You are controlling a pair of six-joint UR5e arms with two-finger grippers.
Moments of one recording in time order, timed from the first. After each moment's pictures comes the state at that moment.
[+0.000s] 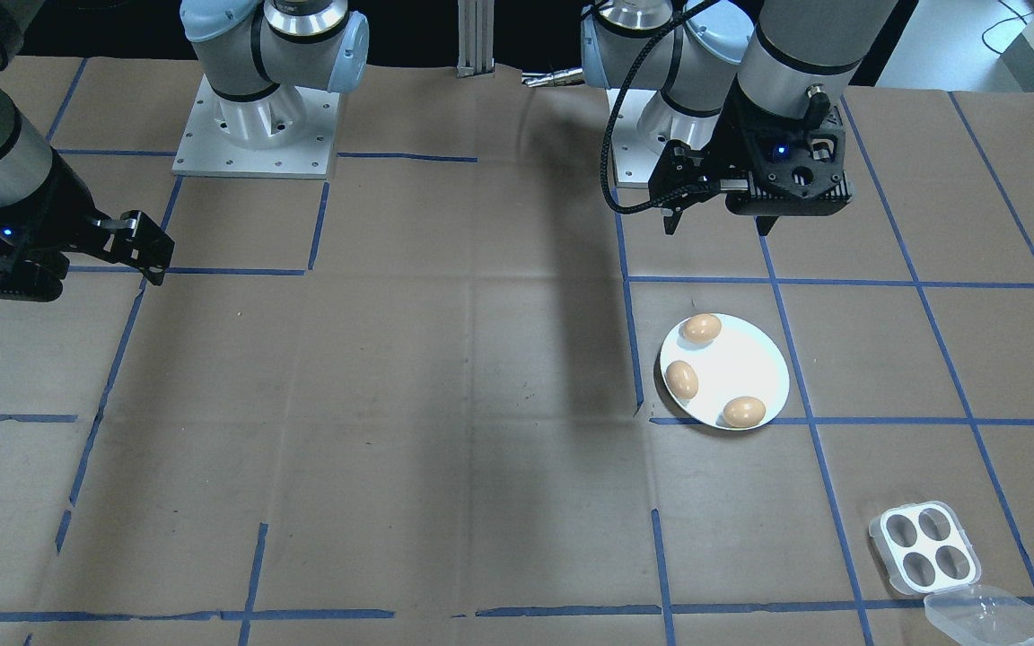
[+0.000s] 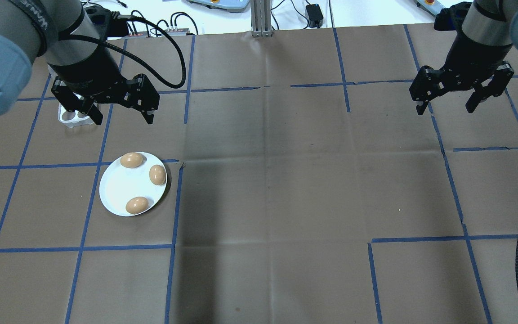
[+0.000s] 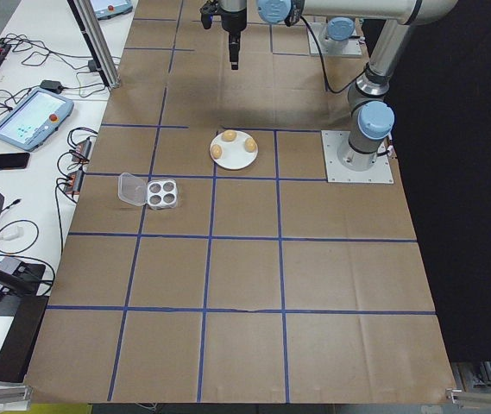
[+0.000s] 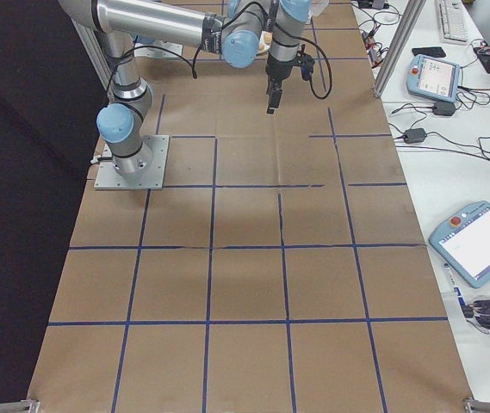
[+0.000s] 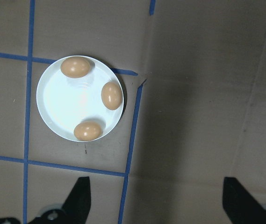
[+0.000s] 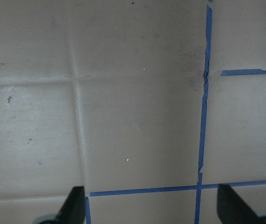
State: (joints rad) left arm -1.59 -1.57 -1.57 -1.60 1.60 0.00; right arm 1.39 -1.48 1.60 -1.57 -1.64 -0.14
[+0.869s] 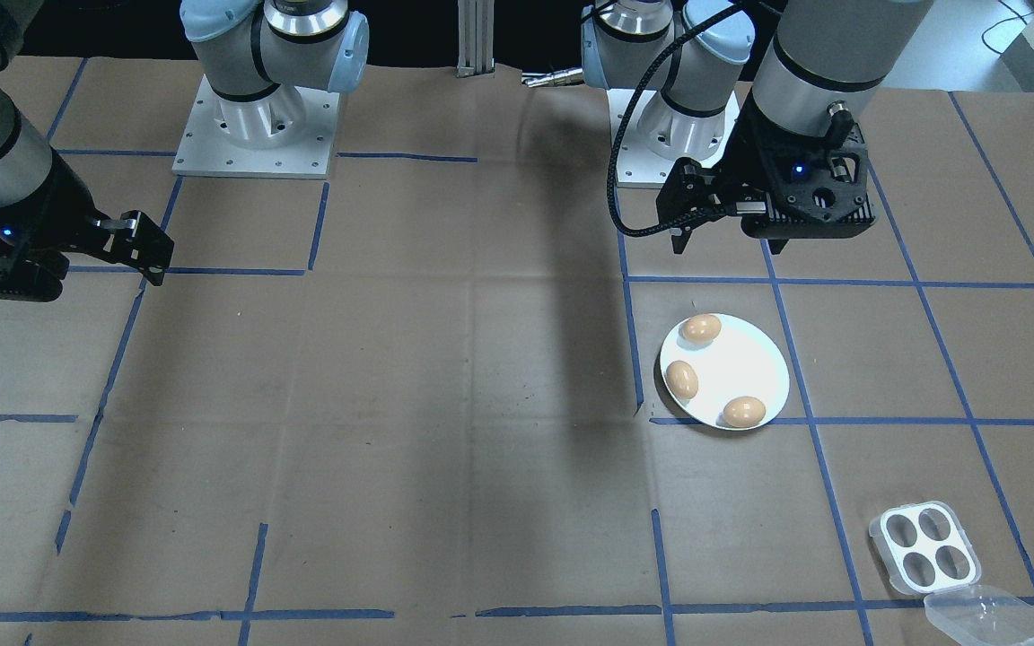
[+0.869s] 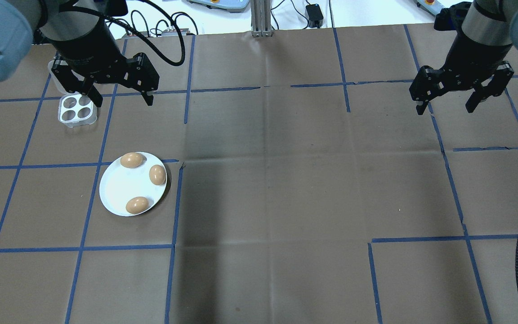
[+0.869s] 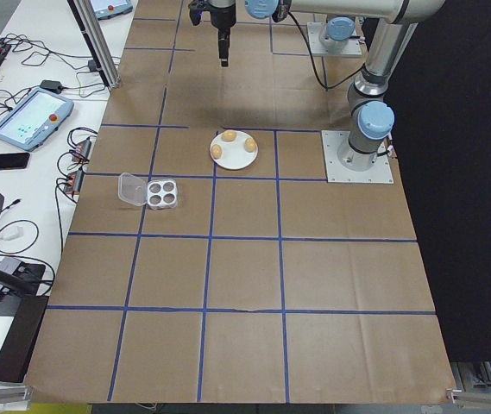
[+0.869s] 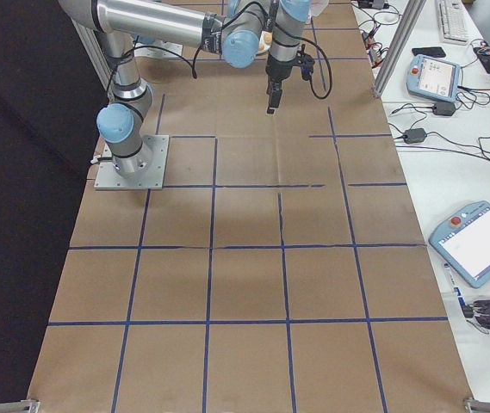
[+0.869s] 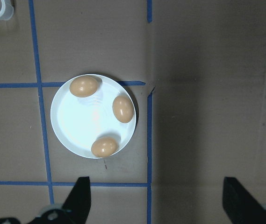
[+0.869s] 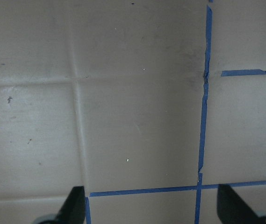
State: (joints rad) left arm -1.58 -1.63 -1.48 -1.62 1.60 -0.01; right arm 1.39 -1.48 1.60 -1.57 -1.64 -0.14
